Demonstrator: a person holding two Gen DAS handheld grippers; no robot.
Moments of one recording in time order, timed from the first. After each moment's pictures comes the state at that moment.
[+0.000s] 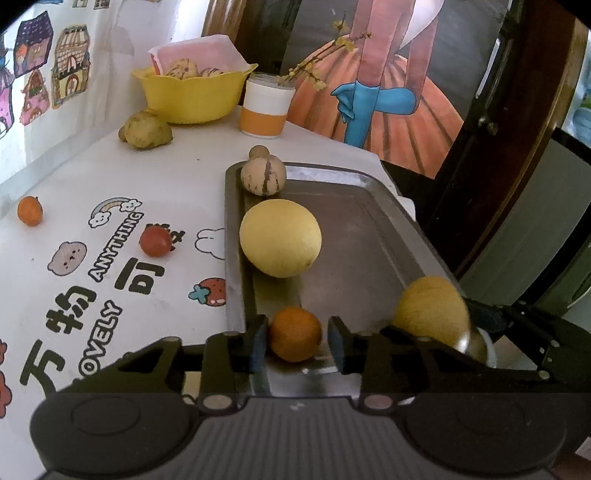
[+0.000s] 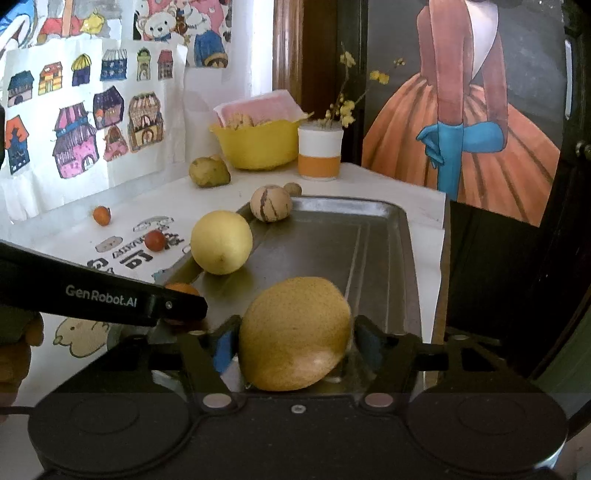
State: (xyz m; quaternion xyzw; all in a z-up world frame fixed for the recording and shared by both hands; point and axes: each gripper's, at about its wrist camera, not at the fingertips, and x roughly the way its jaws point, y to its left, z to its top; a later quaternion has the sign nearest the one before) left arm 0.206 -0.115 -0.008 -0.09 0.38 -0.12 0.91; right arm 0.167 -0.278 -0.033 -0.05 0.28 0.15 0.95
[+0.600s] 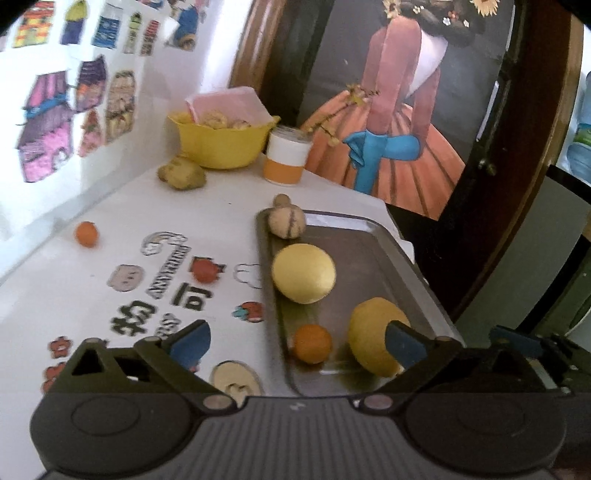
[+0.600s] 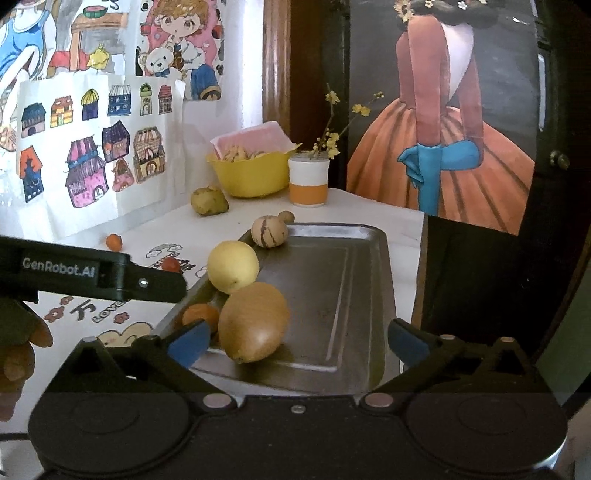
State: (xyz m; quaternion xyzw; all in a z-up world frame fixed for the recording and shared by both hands) left arm 0.156 -0.087 0.022 -0.11 0.32 -0.08 0.94; right arm 0.116 -0.281 0.000 -0.02 0.26 0.12 0.96
